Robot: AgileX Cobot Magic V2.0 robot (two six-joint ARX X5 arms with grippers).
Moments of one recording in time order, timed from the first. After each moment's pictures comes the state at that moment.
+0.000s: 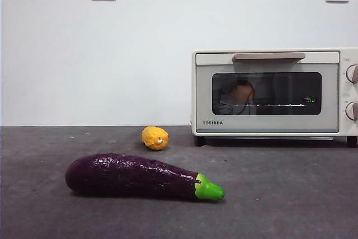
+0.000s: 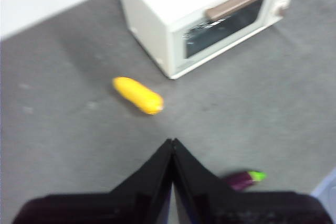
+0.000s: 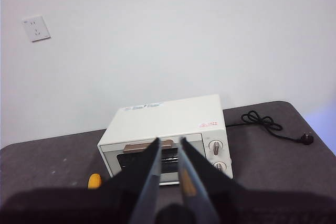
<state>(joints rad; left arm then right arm) -0.67 1.18 1.73 -1.17 -0.15 -0.03 0.37 0.57 1.89 -1.35 0.28 0.18</state>
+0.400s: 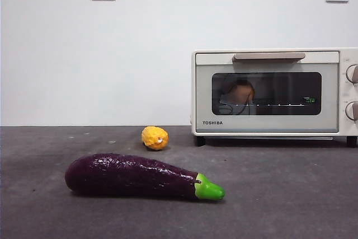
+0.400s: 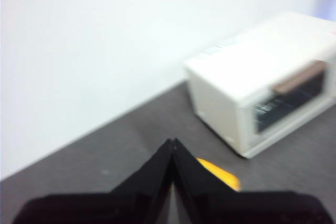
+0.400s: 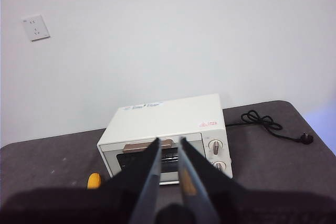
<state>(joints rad) -0.41 0.91 1.30 -0.58 -0.05 0.23 0.37 0.58 1.89 -1.35 0.28 0.18</state>
